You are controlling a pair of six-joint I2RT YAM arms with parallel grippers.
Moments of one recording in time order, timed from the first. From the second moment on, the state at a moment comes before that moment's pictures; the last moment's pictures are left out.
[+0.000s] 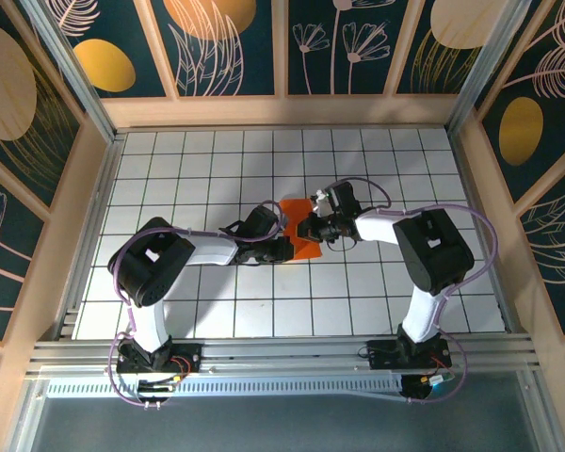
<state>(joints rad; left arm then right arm) -0.74 1.86 0.88 0.10 0.35 -0.71 0.49 1.82 0.91 0.00 -0.62 0.60</state>
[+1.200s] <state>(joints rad) -0.74 1.86 0.87 0.12 0.35 -0.71 0.40 1.89 0.95 -0.05 -0.57 0.55</state>
